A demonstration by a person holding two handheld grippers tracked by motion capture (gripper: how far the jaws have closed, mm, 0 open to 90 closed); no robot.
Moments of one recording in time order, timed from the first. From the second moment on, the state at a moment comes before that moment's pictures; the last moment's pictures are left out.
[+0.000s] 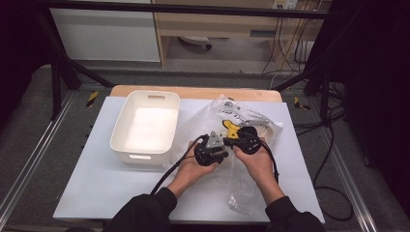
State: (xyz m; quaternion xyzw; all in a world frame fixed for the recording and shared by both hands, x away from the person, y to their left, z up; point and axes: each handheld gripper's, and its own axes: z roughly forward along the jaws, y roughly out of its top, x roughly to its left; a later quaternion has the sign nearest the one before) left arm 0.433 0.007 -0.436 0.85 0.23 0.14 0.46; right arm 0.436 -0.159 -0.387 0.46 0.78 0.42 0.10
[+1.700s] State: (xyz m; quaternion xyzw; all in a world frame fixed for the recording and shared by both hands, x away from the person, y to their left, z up) left arm 0.443 0.002 -0.451 0.84 0.23 0.14 0.47; right arm 0.435 -0.163 -0.401 0.46 0.78 0.41 0.10
